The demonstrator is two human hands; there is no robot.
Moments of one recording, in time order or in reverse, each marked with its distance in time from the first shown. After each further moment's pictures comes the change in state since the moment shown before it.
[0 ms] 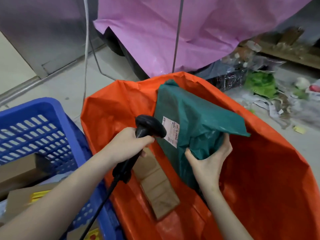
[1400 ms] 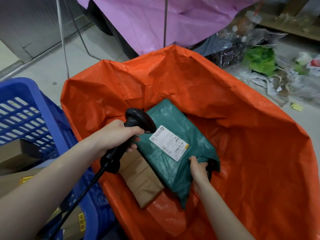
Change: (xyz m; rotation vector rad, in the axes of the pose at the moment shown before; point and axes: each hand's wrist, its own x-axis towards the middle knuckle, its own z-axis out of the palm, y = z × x) left_hand -0.001 -0.012 0.025 -0.141 -0.123 -0.174; right_hand -0.037 0.078 -0.010 0.086 -0.204 1.028
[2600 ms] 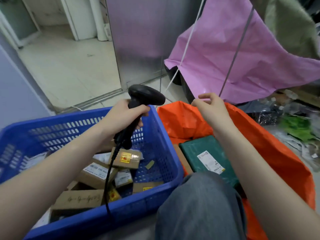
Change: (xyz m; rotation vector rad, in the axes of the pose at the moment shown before) left_hand -0.274 -0.021 -0.149 -0.138 0.518 0.422; right_hand -0.345 -0.171 0.042 -0.328 -0.402 -0.971
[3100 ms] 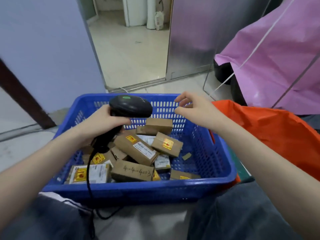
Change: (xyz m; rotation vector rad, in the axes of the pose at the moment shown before) left_hand -0.090 -0.102 -0.166 0.093 0.118 -0.168; right_hand -0.068 -0.054 0.156 -0.345 -0.636 -0.371
